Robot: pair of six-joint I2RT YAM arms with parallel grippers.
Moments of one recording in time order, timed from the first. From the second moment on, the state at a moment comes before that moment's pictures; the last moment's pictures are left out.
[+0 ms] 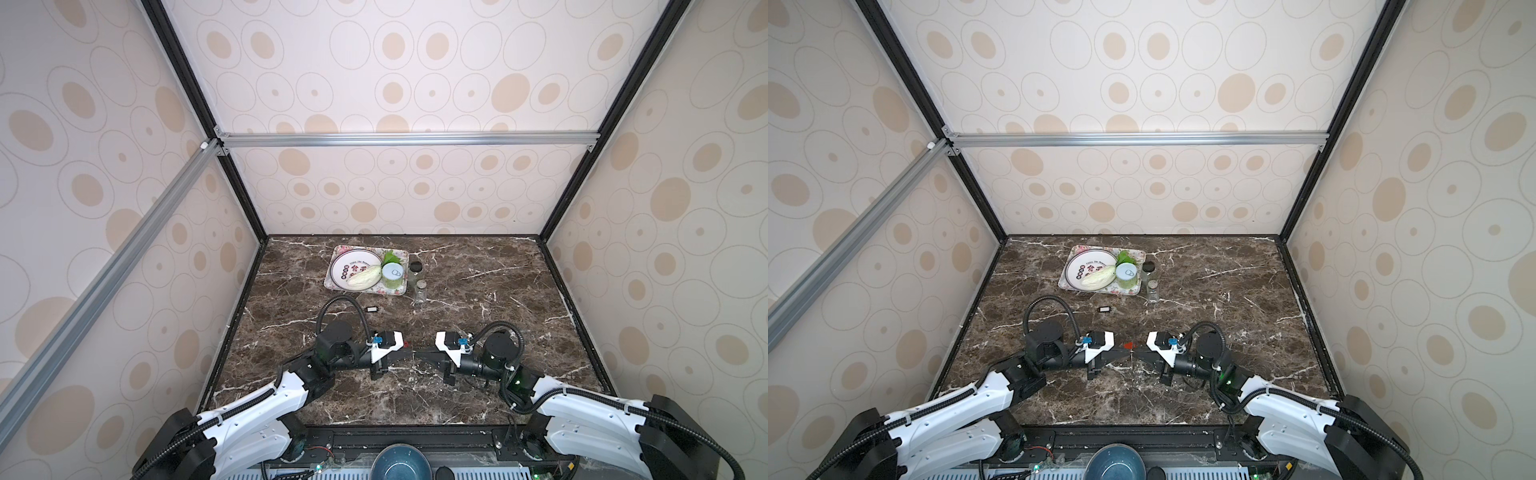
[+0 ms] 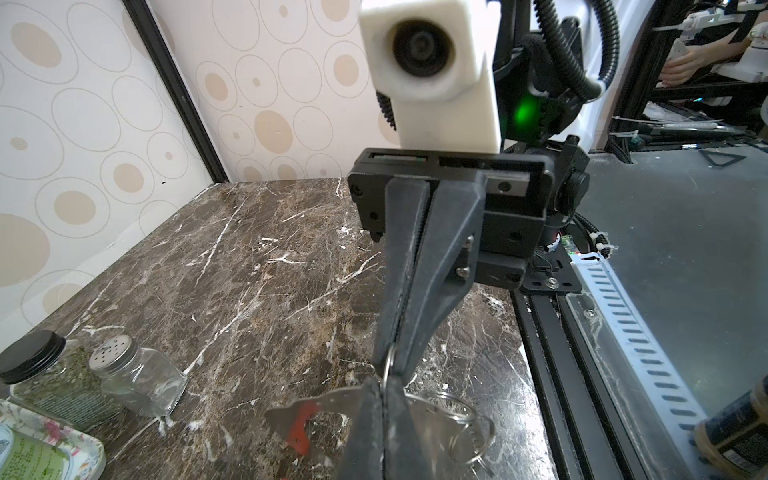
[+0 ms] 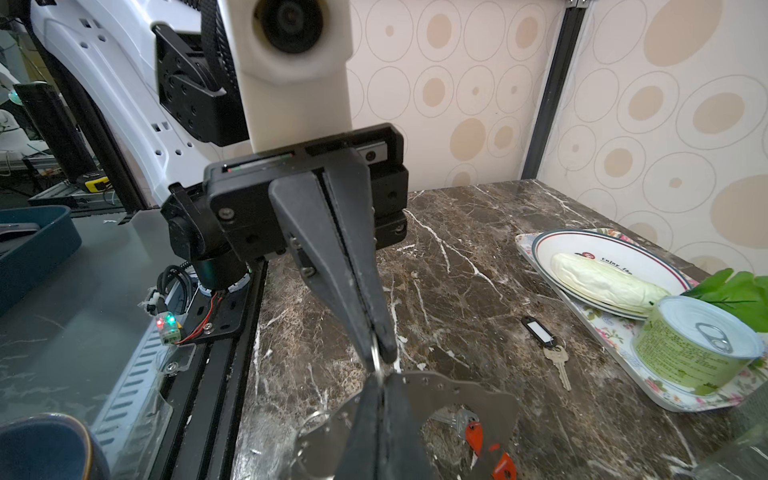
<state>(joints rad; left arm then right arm) -0.74 1.00 0.42 0.34 0.66 0.28 0.81 1.02 0.29 0.62 -0.52 -0.08</state>
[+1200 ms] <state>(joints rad) -0.74 0.95 0.36 0.53 0.71 0.21 0.81 1.10 0.24 0.97 -0.63 0.09</state>
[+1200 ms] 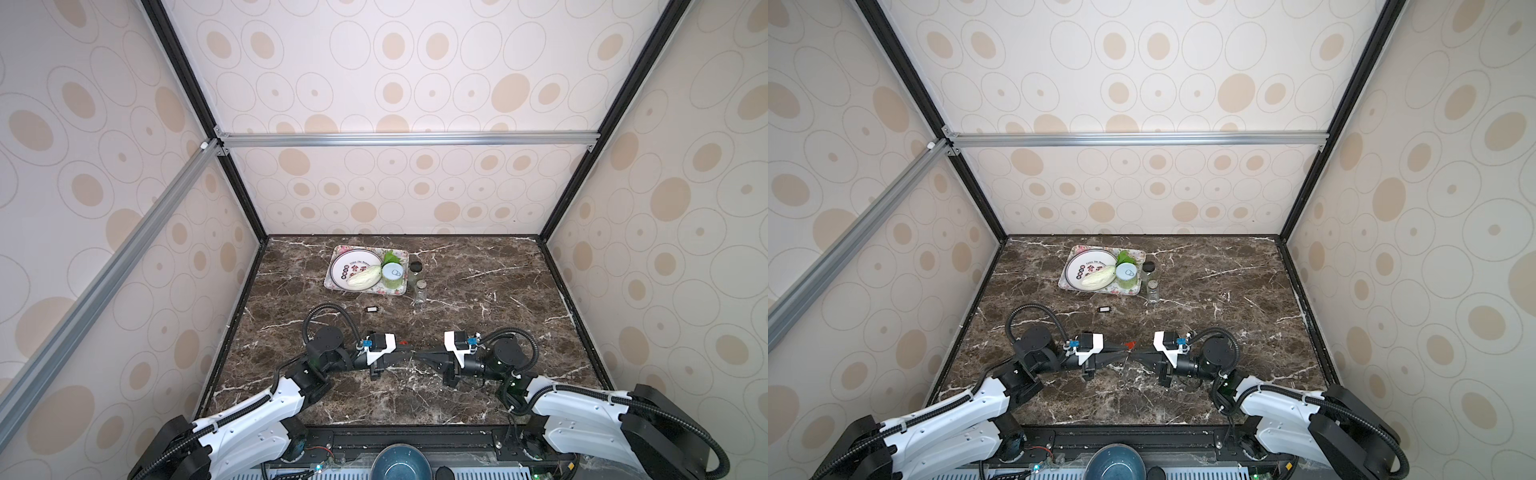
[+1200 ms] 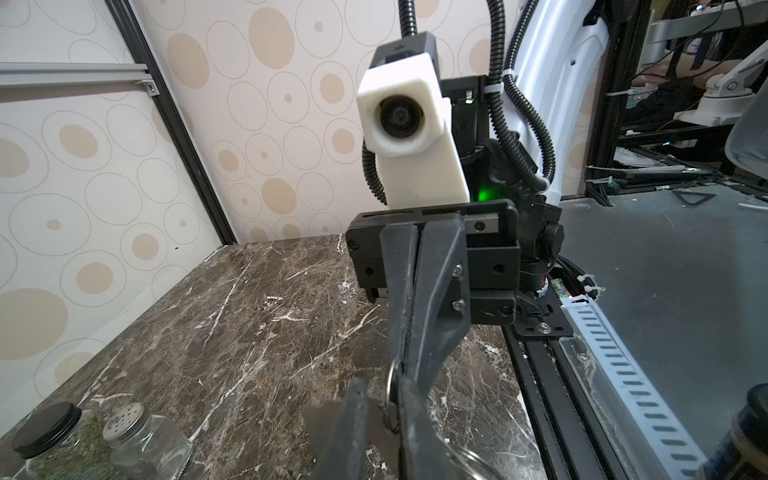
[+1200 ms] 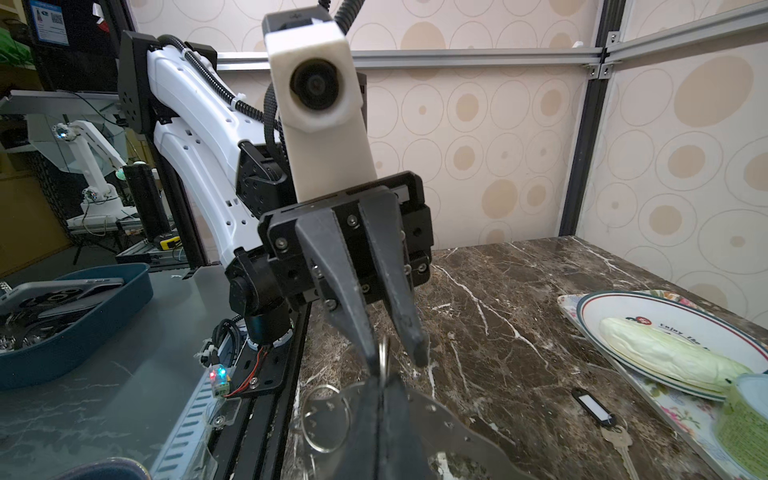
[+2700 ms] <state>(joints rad) -0.70 0.96 0.40 0.40 0.22 0.21 0.79 1.11 0.31 0.63 0.11 0.16</state>
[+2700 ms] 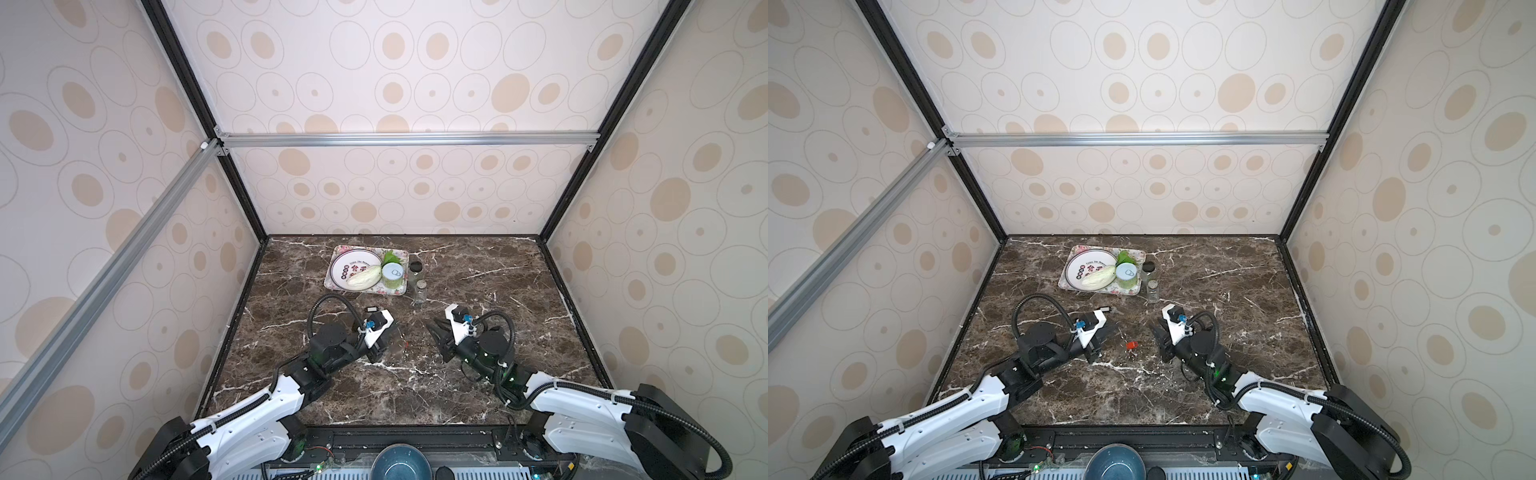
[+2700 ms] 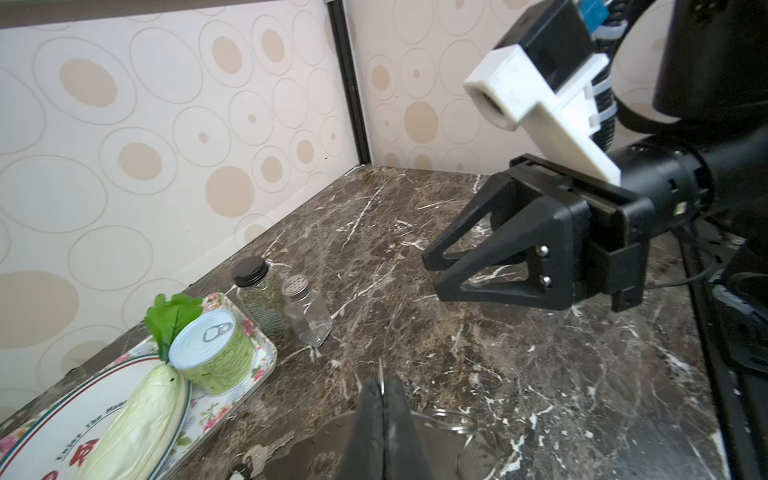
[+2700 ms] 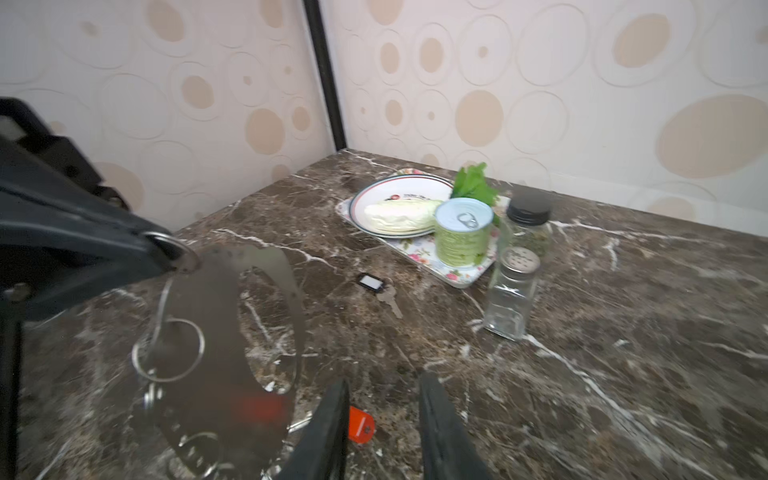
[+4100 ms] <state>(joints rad) -0.48 1.39 0.91 0.29 0.45 0.37 0.71 1.32 0.86 -0.26 0.23 0.36</state>
